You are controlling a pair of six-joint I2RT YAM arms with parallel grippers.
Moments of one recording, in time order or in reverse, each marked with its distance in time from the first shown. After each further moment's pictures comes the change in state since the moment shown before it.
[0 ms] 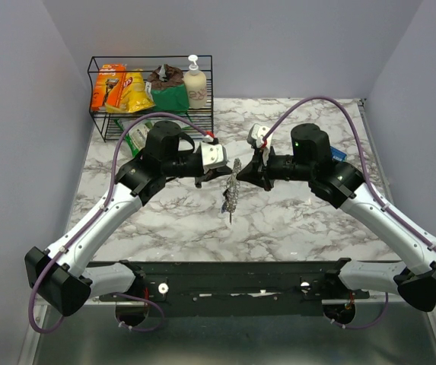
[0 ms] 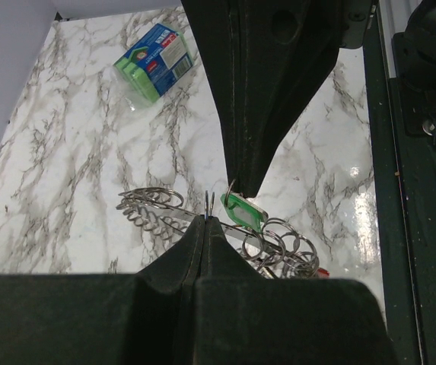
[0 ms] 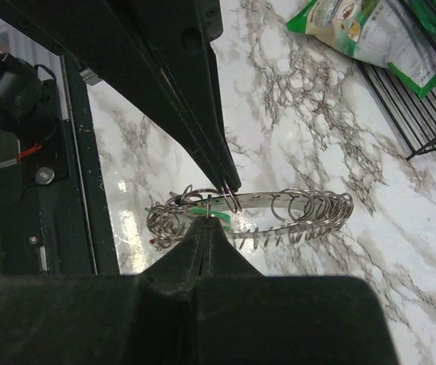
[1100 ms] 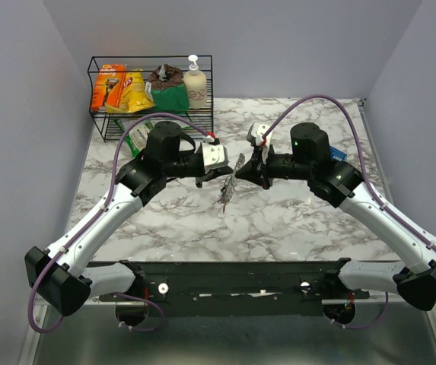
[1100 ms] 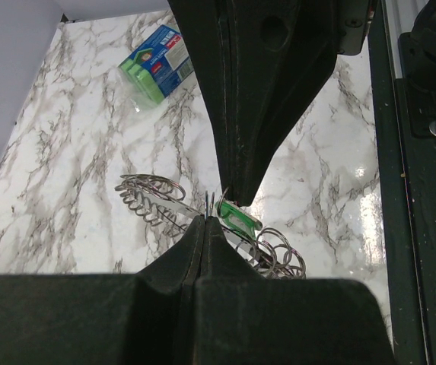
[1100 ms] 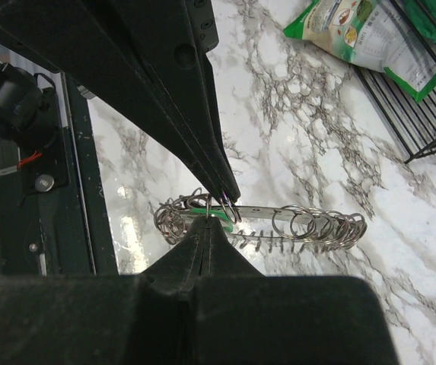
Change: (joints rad) left arm -0.010 0.000 0.000 0.008 -0.019 0.001; right arm 0.000 0.008 0.002 0.023 0.008 0.015
